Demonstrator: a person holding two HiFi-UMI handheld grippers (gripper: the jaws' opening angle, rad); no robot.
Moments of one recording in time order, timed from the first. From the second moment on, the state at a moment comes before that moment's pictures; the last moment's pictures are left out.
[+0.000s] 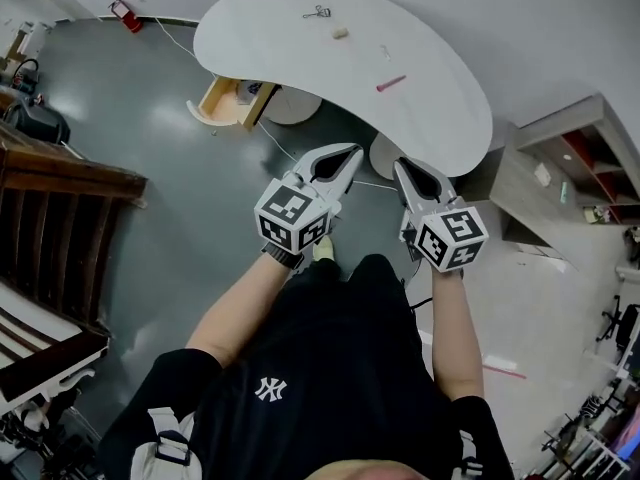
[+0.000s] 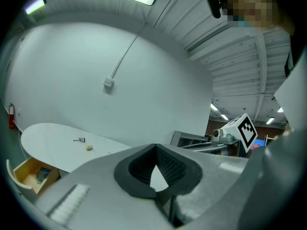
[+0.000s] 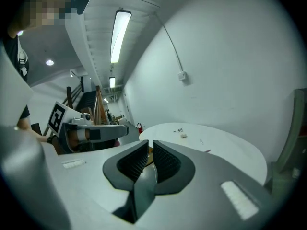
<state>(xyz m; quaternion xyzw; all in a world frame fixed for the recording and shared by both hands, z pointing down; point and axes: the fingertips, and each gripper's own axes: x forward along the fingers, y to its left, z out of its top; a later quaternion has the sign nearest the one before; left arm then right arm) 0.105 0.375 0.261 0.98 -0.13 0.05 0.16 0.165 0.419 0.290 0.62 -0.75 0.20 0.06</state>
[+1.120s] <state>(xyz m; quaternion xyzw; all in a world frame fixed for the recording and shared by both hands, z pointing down) 0.275 0.208 0.385 0.96 -0.17 0.15 0.18 0.335 0.197 0.490 0.44 -0.81 0.17 0.36</state>
